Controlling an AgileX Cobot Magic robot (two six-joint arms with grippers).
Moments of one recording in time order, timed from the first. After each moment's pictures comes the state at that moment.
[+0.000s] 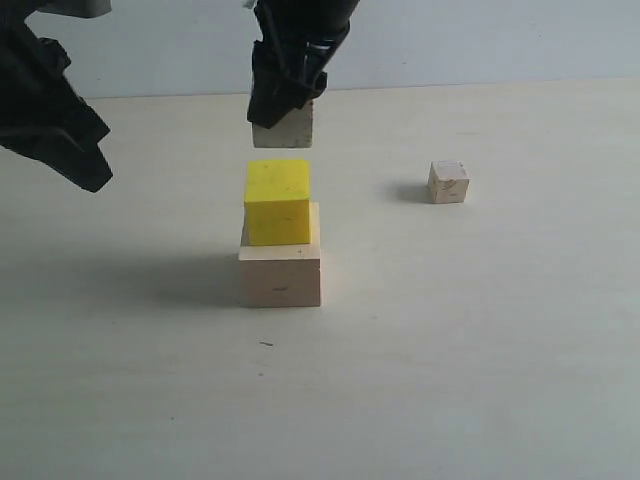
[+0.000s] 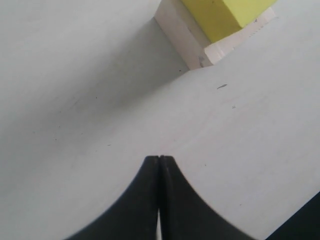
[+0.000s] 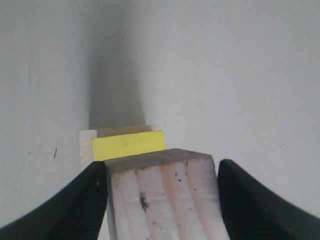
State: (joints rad) left arm -0.31 1.57 -1.31 -0.27 1.22 0.44; right arm 0.60 2.00 -1.96 0.31 1.23 -0.96
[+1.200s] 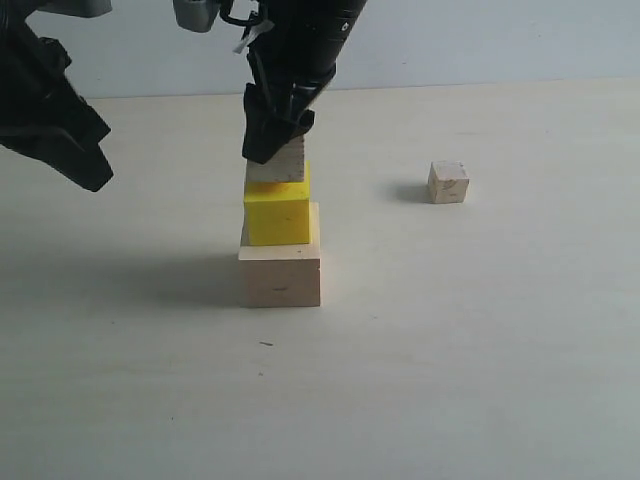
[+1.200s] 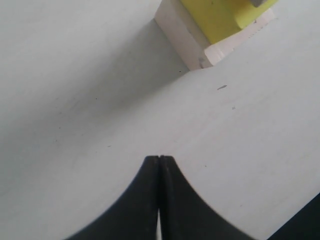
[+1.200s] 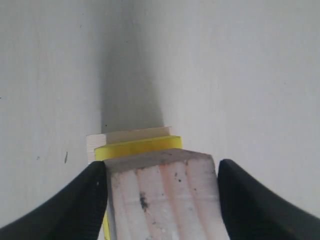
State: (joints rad) left arm -0.31 1.57 -1.31 -0.27 1.22 0.44; right arm 0.60 2.08 -1.96 0.33 1.23 -0.93
